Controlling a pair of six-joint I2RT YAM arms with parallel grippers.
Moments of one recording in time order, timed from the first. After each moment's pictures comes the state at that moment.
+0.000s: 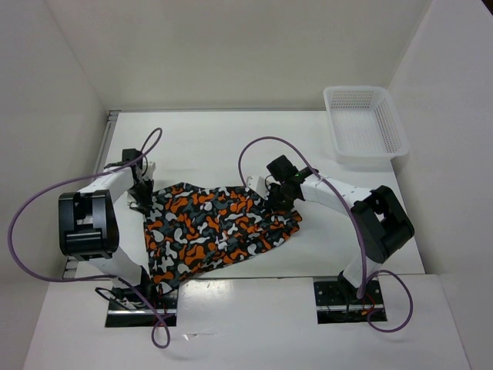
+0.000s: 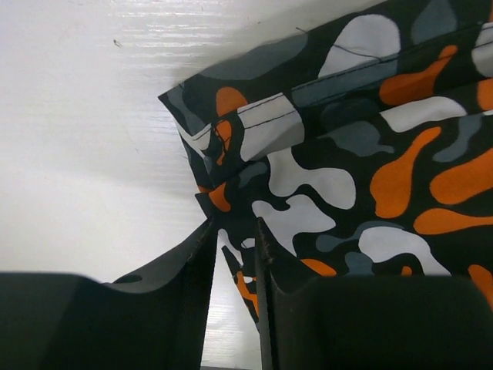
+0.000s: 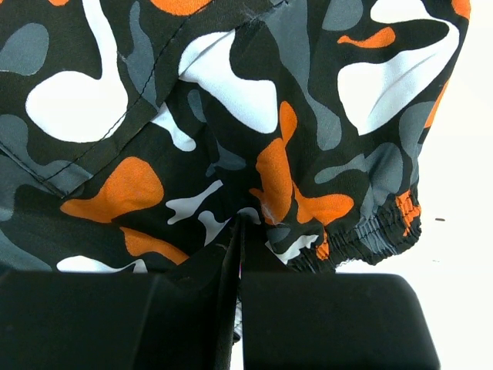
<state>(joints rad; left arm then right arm) 0.13 1.63 0.99 -0.68 -0.04 0.07 0.60 1.64 1.02 -0.55 -0.15 -0.72</state>
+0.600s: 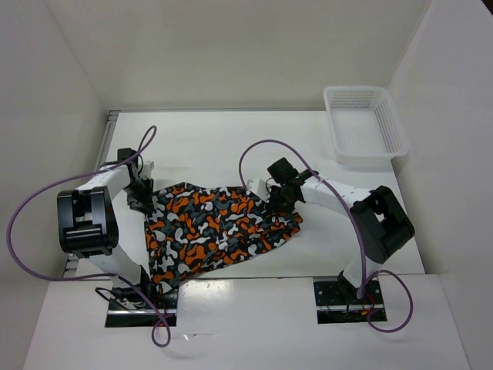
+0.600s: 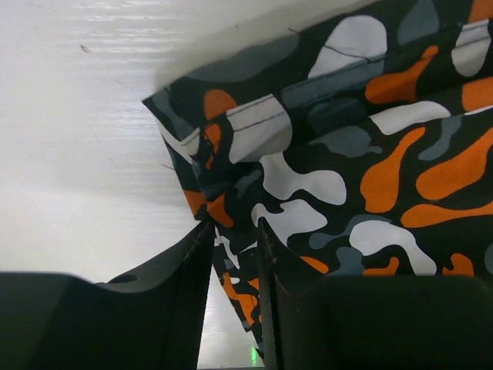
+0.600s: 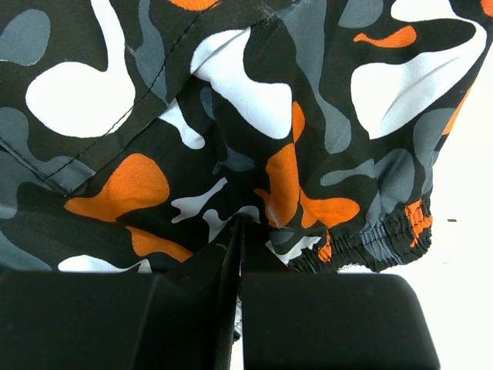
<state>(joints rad) 0.18 1.67 1.01 -0.70 0.07 0.07 0.60 1.64 0.99 -0.54 -0.15 -0.74</state>
